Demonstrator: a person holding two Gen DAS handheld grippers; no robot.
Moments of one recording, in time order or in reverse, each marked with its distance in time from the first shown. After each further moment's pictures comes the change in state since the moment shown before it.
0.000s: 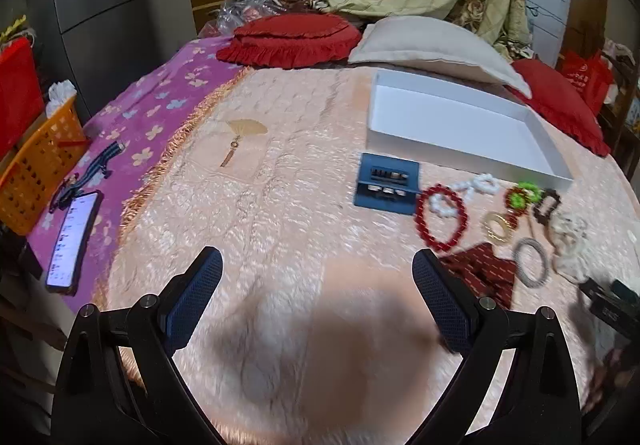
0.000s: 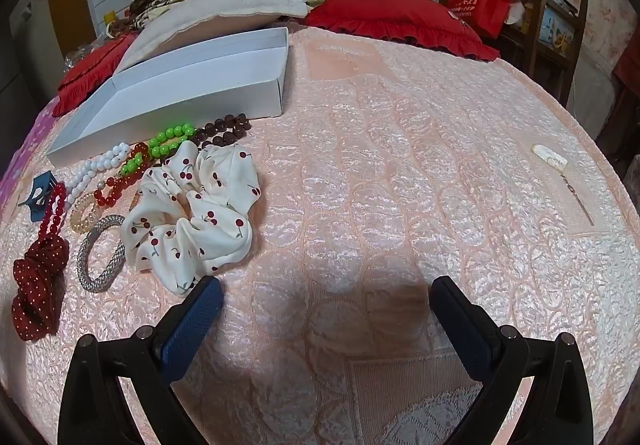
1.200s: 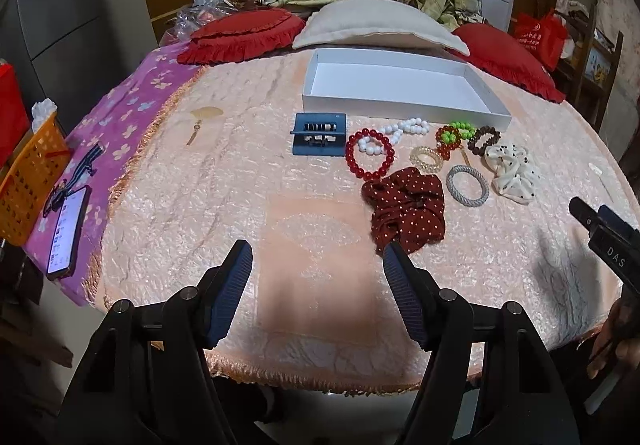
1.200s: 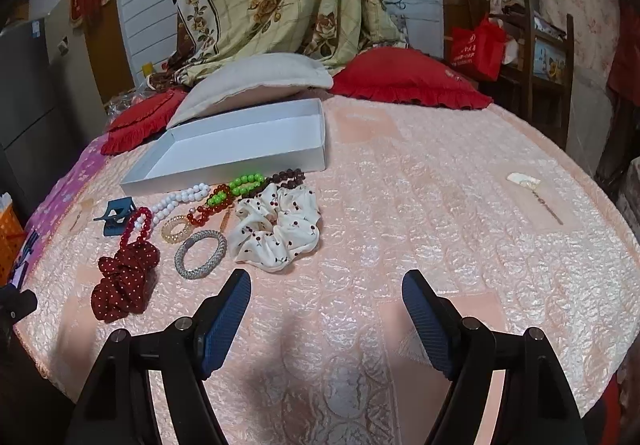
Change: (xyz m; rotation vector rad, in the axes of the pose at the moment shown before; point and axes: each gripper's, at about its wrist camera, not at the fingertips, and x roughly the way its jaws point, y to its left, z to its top) left arm -0.049 -0.039 -0.058 0.138 0.023 -0.088; right arm -0.096 0.016 -0.037 0.019 -0.245 0.064
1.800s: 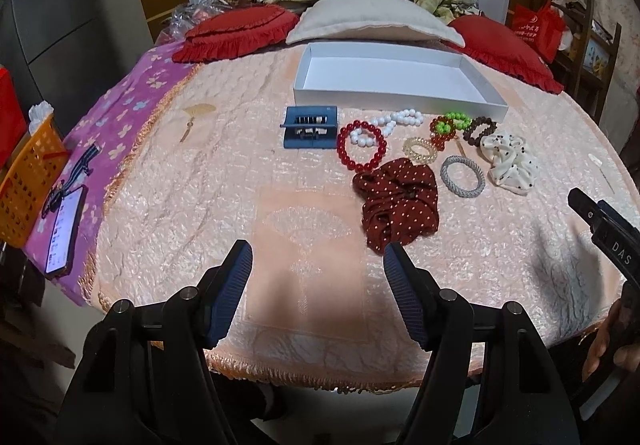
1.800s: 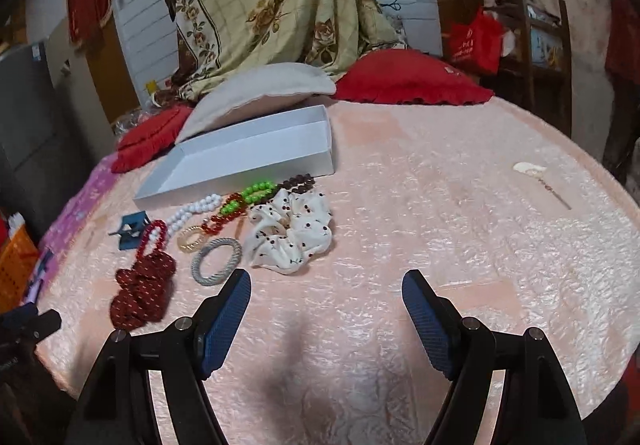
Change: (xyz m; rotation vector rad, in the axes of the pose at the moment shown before) left arm 0.006 -0.009 -0.002 0.013 0.020 0.006; right arm 0.000 0.000 -0.004 0.051 0.003 0.060
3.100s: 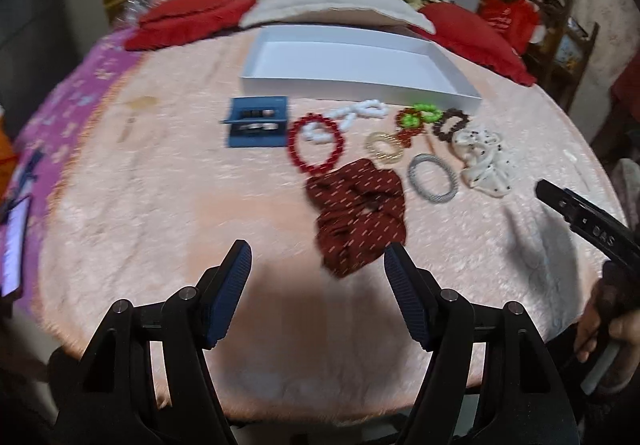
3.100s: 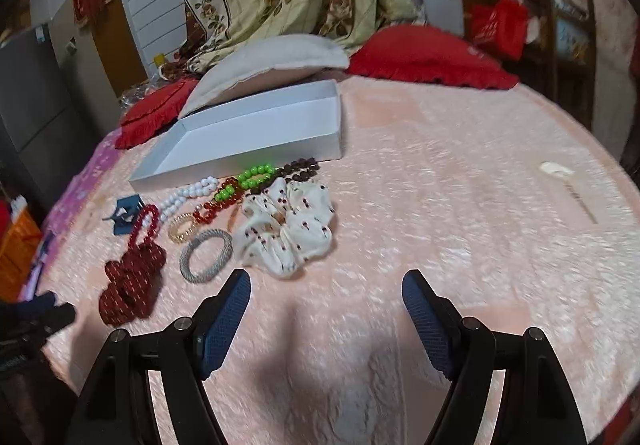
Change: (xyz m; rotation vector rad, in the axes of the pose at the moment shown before) left arm 0.042 -0.014 0.024 0.028 0.067 -0.183; right arm 0.043 -0.014 0.027 -0.008 0.134 0.085
